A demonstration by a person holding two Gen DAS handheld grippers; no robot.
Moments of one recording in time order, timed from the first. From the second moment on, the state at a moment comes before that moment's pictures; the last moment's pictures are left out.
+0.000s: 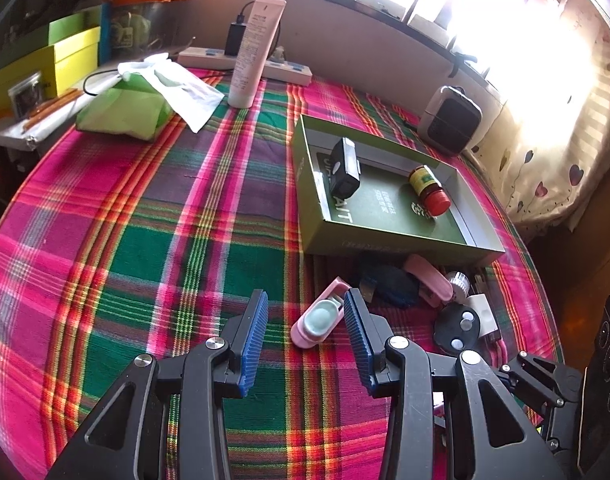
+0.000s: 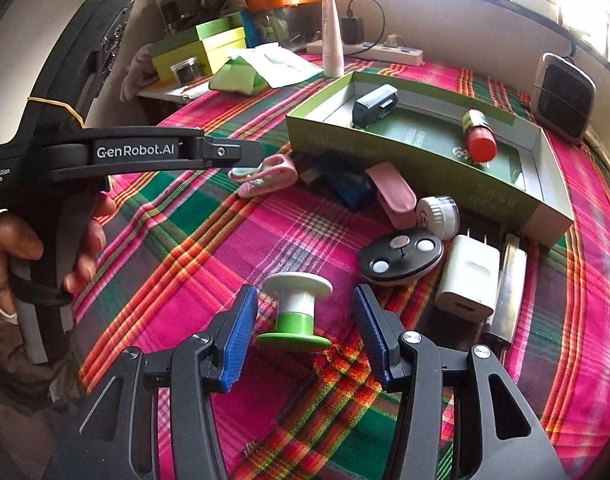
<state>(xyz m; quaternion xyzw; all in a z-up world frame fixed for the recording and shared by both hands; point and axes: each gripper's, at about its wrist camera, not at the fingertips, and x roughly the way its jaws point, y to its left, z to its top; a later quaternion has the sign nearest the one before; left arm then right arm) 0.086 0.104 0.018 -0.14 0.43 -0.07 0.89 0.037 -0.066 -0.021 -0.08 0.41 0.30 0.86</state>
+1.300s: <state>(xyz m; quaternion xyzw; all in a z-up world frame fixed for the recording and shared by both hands) 0.100 0.068 0.009 -0.02 0.44 -0.08 0.90 0.034 -0.087 -0.014 -0.05 0.39 0.29 0.87</state>
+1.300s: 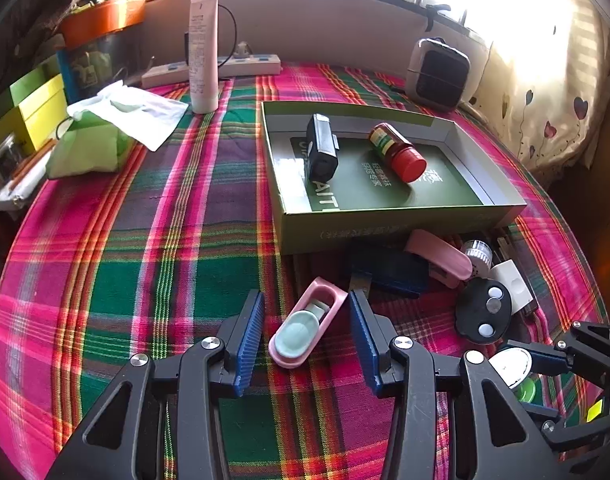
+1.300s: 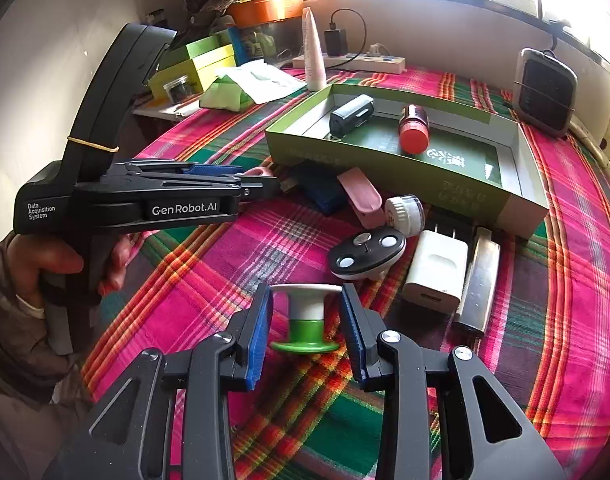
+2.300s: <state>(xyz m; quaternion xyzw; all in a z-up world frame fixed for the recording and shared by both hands) 0.095 0.068 0.013 -0.02 0.43 -0.08 0.90 0.035 -0.087 -0.015 -0.05 0.40 0.29 0.87</state>
